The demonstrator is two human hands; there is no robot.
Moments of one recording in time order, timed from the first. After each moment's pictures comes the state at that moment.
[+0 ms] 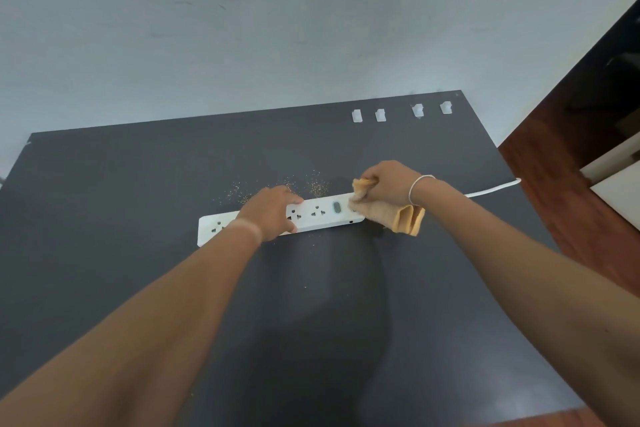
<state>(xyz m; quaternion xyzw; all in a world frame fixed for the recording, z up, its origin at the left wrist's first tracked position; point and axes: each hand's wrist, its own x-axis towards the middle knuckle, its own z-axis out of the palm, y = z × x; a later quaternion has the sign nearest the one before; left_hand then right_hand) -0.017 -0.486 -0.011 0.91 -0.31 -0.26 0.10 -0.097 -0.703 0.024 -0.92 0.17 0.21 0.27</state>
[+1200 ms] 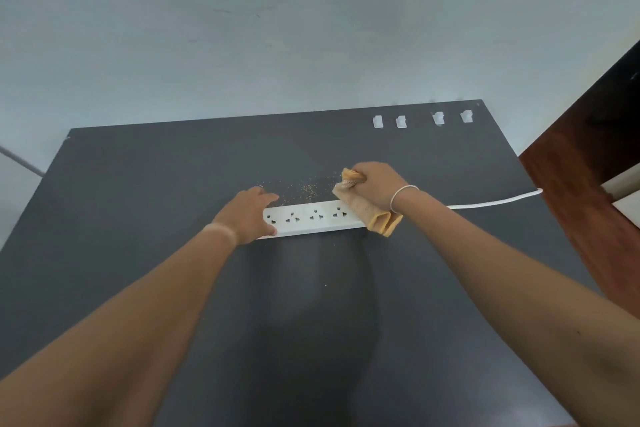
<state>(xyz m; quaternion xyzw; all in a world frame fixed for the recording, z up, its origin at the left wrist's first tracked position) -0.003 -0.425 0.004 0.93 -0.25 -0.26 0.07 -0.075 -0.655 0.023 -0.93 0.15 0.15 0.31</state>
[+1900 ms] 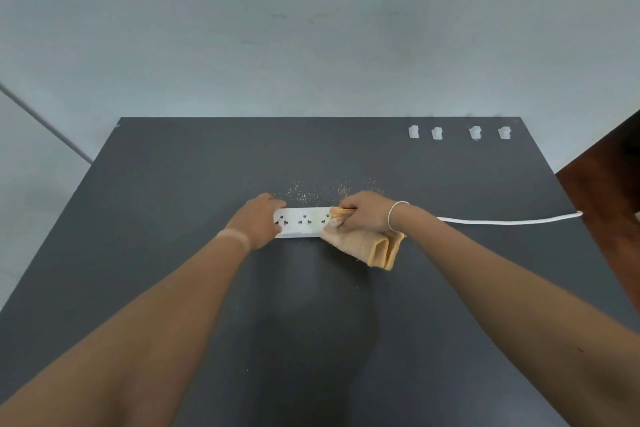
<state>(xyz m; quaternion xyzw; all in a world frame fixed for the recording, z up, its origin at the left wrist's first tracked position) 0.000 -0.377 0.000 0.94 -0.21 -0.25 0.11 -0.058 -0.587 0.015 -0.90 0.07 0.29 0.32</state>
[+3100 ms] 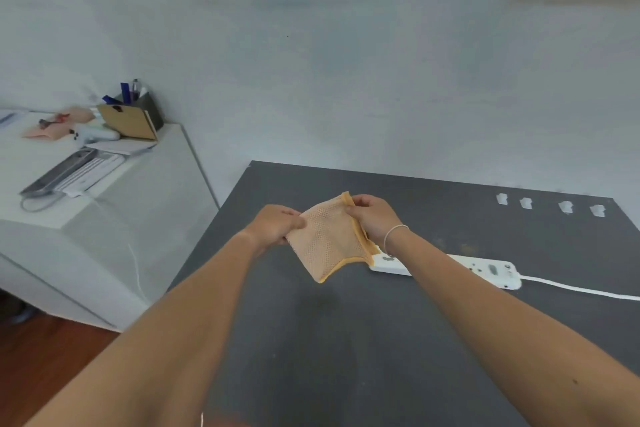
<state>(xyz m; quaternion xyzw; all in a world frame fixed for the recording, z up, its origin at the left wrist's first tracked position) 0.004 -0.207 0.096 0.83 0.02 -0.25 0.50 -0.025 -0.396 0.088 -0.78 0.15 0.06 0.61</state>
